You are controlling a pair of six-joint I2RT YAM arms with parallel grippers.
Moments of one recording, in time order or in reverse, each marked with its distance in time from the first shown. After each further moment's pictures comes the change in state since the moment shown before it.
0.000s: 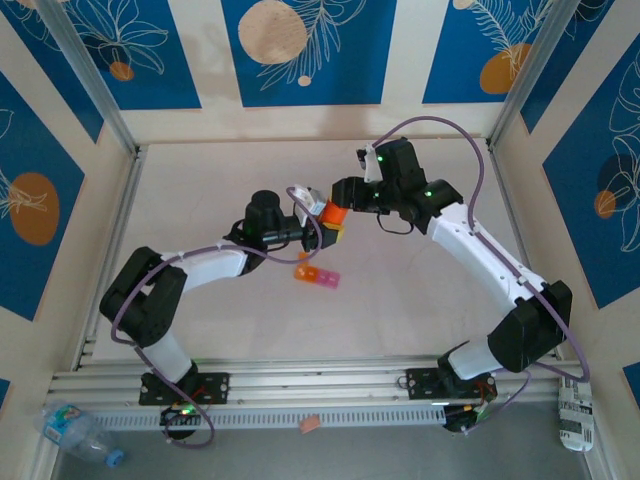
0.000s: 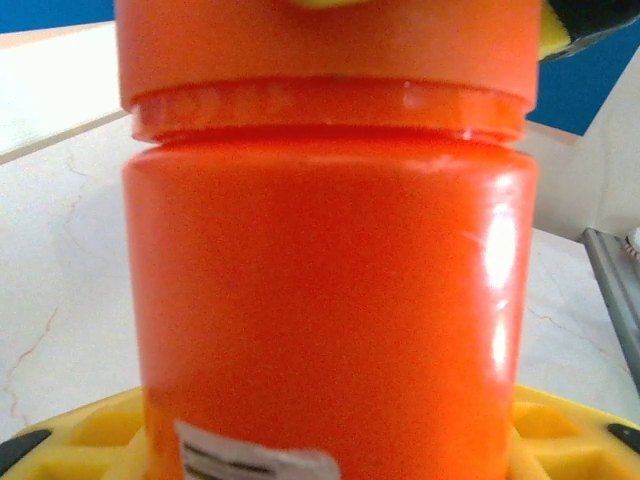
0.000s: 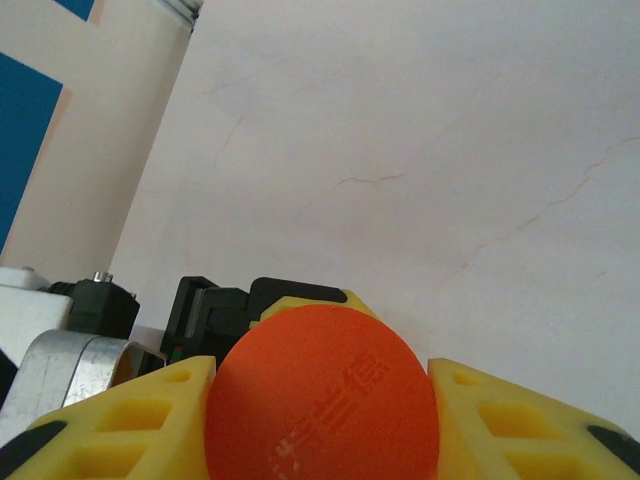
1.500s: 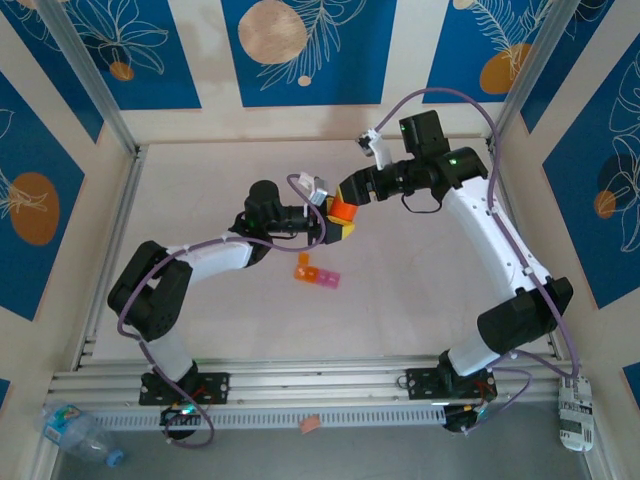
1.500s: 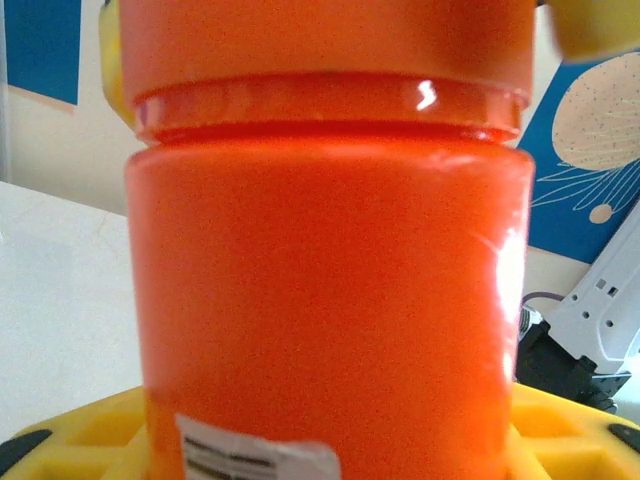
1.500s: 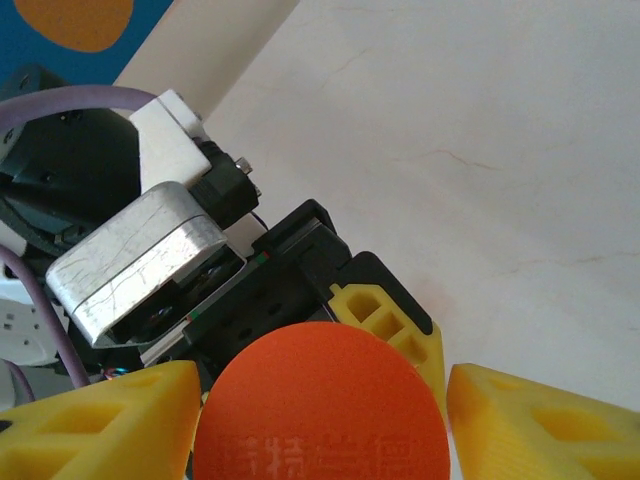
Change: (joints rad) left arm 0.009 0.056 0.095 0.188 0.310 -0.260; right arm -0.150 0.097 0.312 -0.377 -0.391 -0.503
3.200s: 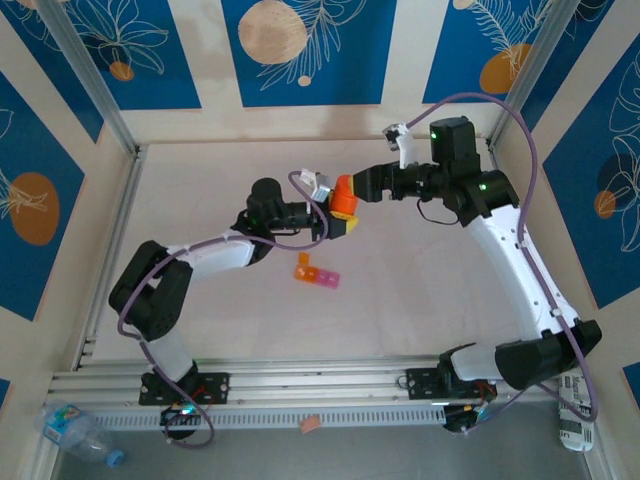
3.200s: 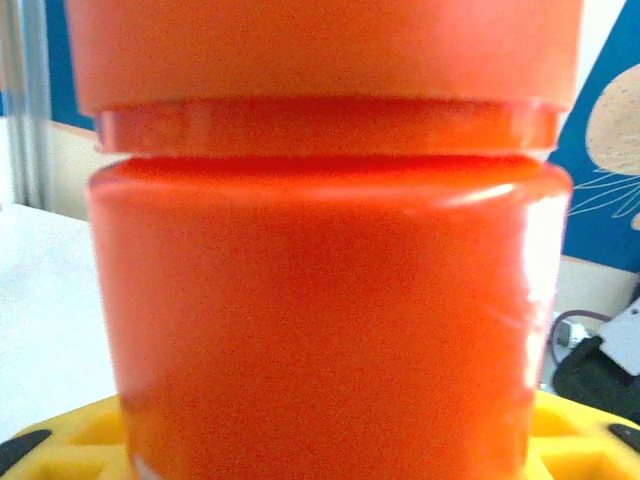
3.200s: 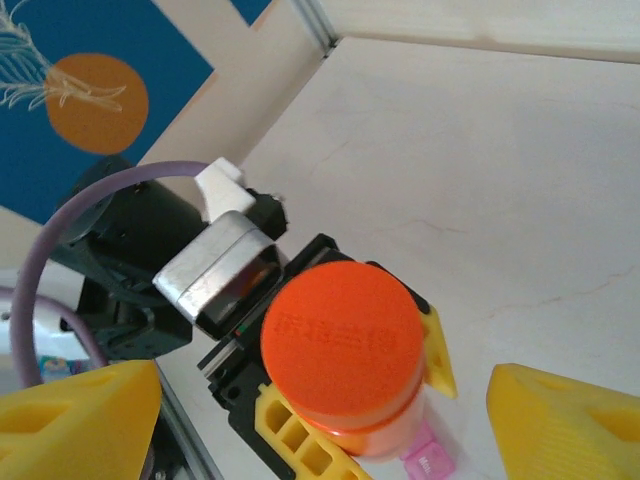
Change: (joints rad) left arm -0.020 0.011 0.034 -0.007 -0.056 0.035; right arm -0.037 -0.191 -0.119 0.163 0.042 0.144
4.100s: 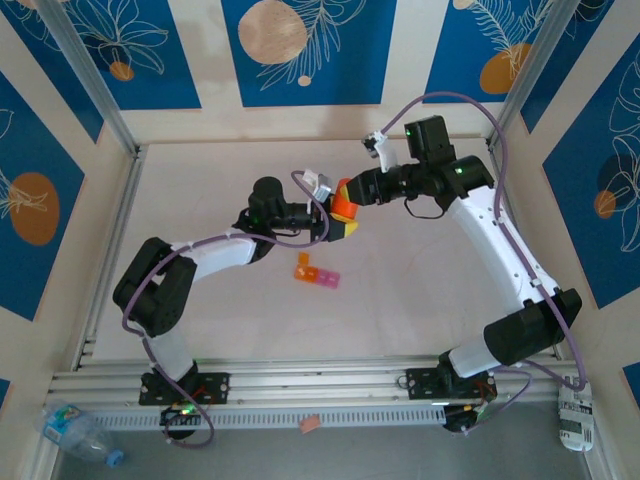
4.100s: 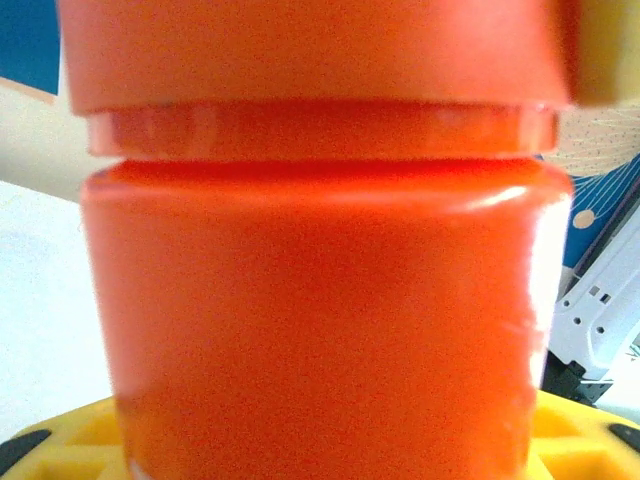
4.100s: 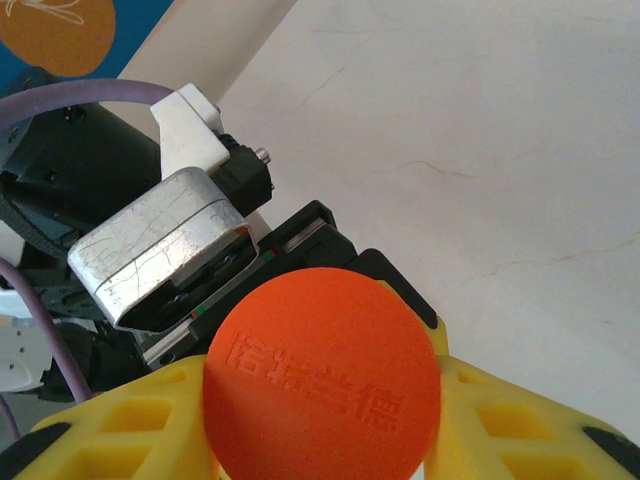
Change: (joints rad) left arm 0.008 0.024 0.014 -0.005 0.082 -0.073; right arm 0.048 0.117 0.030 -0.079 0.015 -0.075
